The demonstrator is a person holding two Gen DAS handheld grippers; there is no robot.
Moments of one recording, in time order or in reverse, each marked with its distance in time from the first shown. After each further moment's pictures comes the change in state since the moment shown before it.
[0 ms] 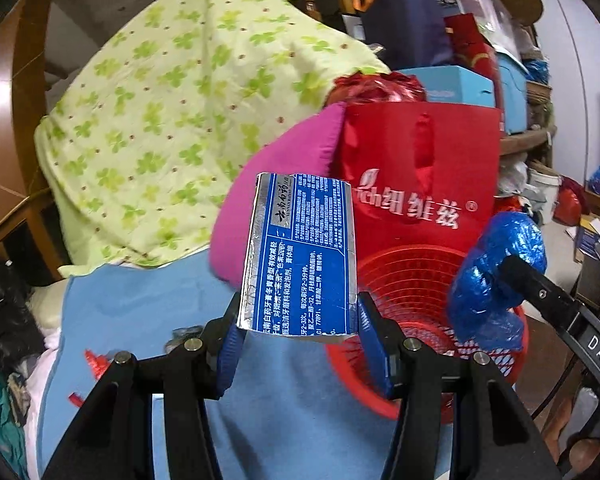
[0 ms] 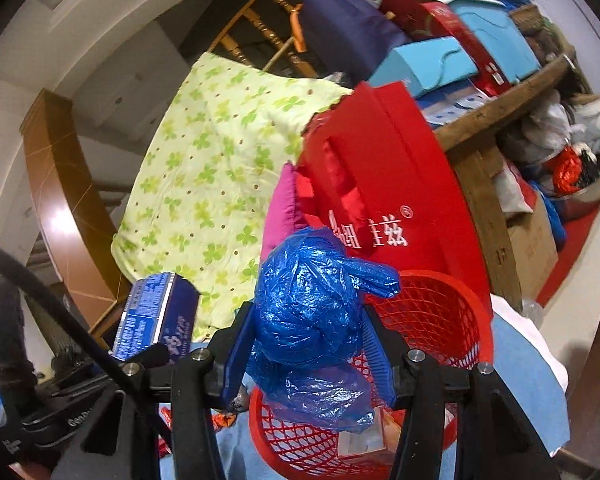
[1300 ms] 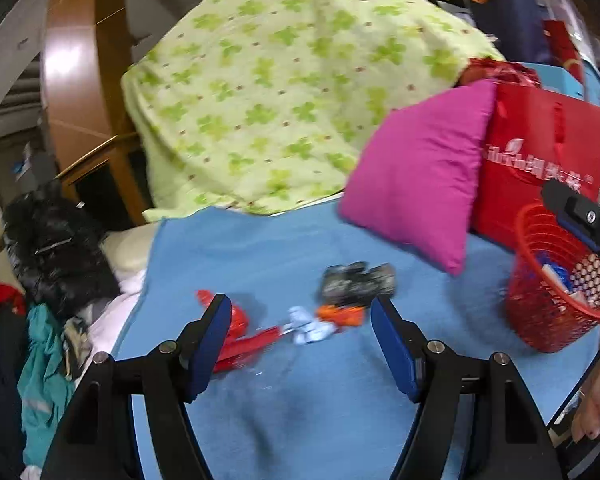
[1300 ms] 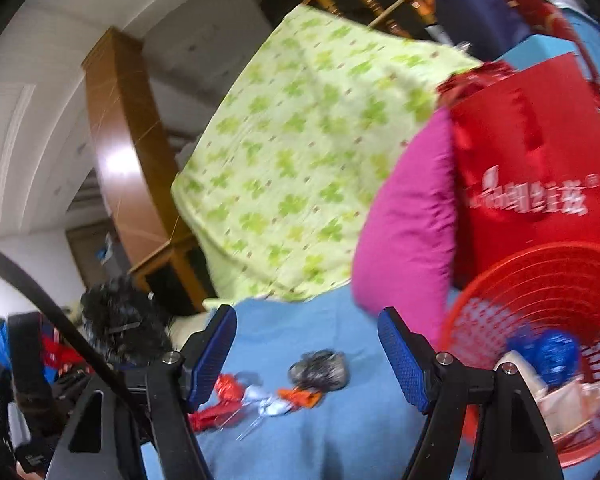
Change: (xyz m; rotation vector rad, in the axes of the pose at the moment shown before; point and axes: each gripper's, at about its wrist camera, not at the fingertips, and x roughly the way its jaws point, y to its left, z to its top) left arm -0.033 0.202 -0.085 -0.128 0.084 0.269; right arm 0.076 0.171 -0.089 -0.236 0.137 0.219
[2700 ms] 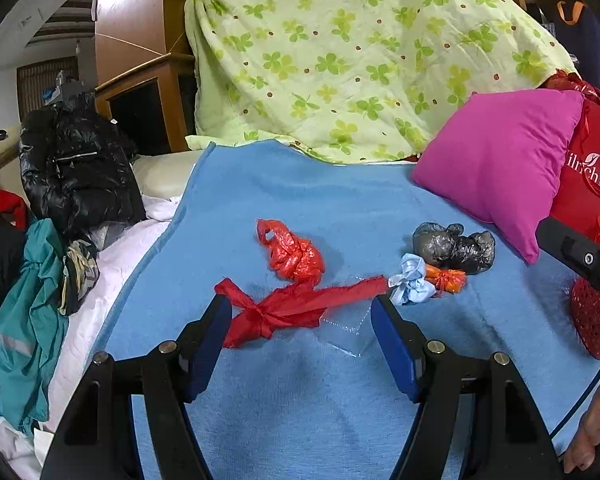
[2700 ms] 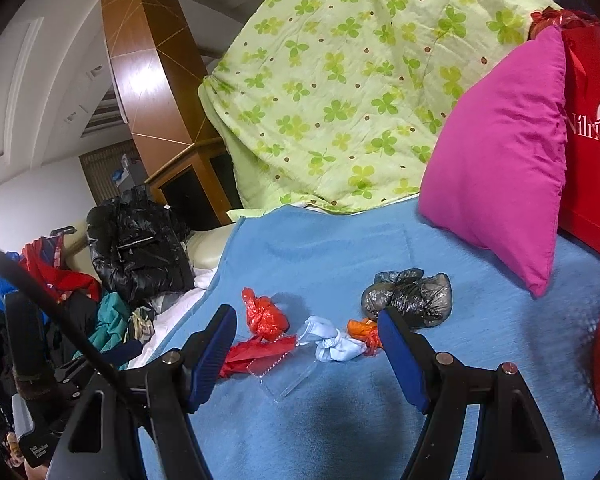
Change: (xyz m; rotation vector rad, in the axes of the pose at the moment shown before) left arm 0.068 0.101 -0.062 -0.192 0.122 0.043; right arm 0.108 0.074 -0.070 -0.080 0.269 0.053
